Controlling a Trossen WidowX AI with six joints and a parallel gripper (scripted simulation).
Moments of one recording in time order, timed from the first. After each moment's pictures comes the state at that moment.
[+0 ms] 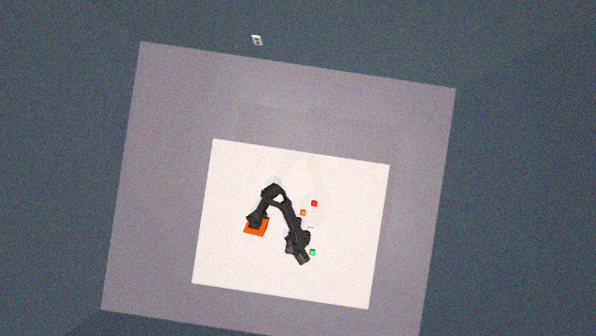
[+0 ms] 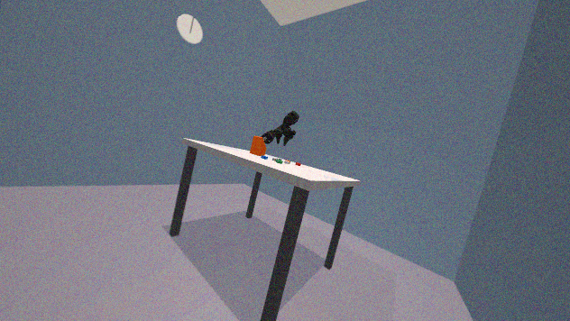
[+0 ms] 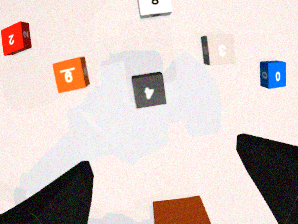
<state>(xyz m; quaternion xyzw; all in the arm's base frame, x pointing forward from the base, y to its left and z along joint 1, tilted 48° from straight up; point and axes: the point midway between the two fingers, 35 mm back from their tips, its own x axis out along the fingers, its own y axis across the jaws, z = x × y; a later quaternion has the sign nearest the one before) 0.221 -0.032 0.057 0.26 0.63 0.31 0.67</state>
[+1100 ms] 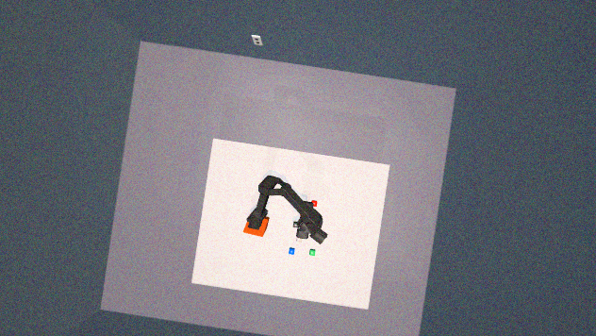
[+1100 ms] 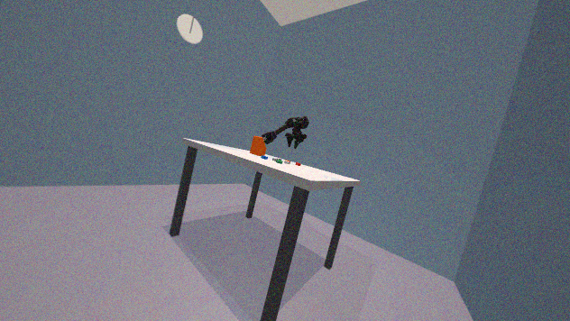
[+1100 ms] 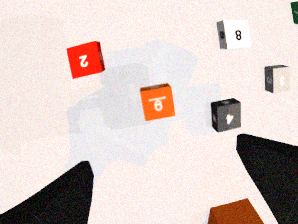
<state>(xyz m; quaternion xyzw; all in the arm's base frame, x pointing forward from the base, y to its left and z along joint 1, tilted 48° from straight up) 0.261 0.029 0.125 0.26 0.63 0.31 0.66</state>
